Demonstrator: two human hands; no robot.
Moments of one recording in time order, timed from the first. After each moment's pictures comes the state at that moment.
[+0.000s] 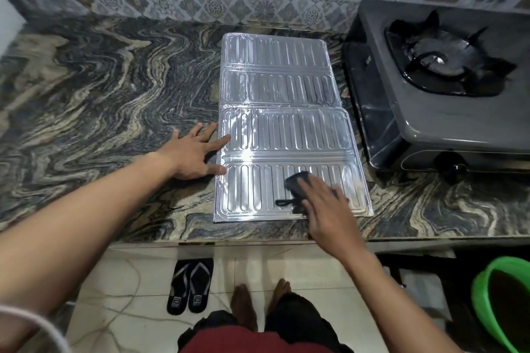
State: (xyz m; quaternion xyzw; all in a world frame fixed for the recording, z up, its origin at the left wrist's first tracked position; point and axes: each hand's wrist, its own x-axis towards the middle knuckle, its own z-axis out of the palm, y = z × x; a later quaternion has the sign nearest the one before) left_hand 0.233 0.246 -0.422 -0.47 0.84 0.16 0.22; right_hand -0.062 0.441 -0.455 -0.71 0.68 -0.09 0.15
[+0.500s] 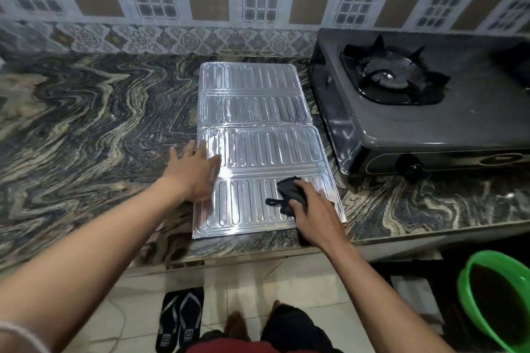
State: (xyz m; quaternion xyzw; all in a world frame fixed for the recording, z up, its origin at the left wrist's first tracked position) left_hand 0.179 0.277 -0.399 -0.52 0.83 0.11 0.18; right_hand -0.070 0.432 -0.435 -0.57 0.75 -0.21 0.25
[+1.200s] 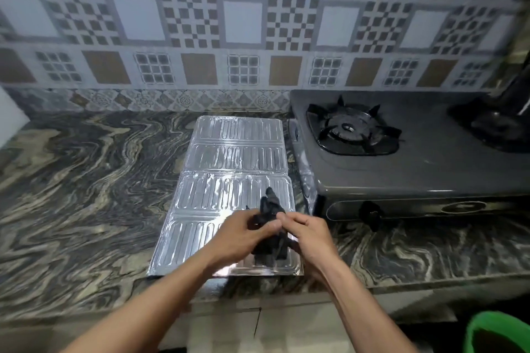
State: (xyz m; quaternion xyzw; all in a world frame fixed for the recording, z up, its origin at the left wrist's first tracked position) left_hand 0.046 0.374 -0.361 -0.42 0.67 0.58 -0.21; right_hand -0.119 0.426 -0.365 -0.30 0.59 -0.51 0.55
